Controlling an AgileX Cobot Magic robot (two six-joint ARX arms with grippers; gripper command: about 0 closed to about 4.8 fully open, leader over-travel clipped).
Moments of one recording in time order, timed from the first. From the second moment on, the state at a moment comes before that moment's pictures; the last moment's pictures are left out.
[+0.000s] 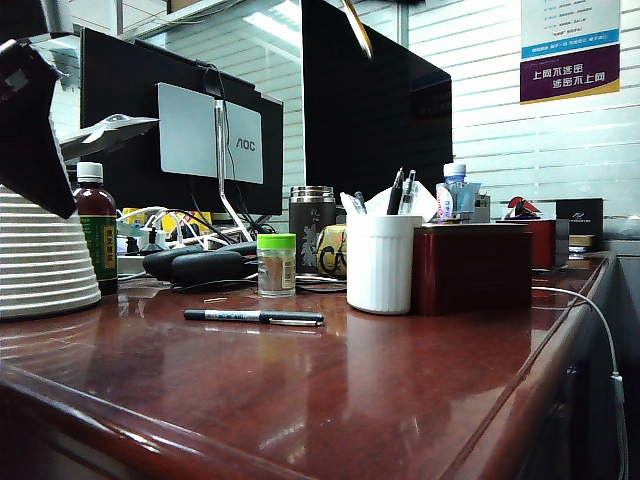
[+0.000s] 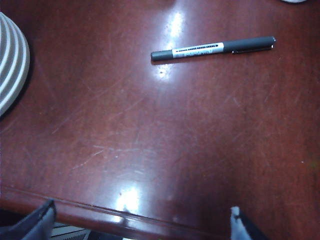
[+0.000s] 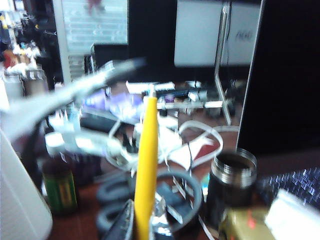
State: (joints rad) left arm -0.51 0.79 0.57 -0.48 -0.11 0.00; right arm 0.52 1.51 1.15 0.46 -0.12 0.01
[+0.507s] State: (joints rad) left arm -0.51 0.79 0.57 -0.47 -0.11 0.00; right arm 0.50 1.77 1.07 0.74 -0.15 0.01
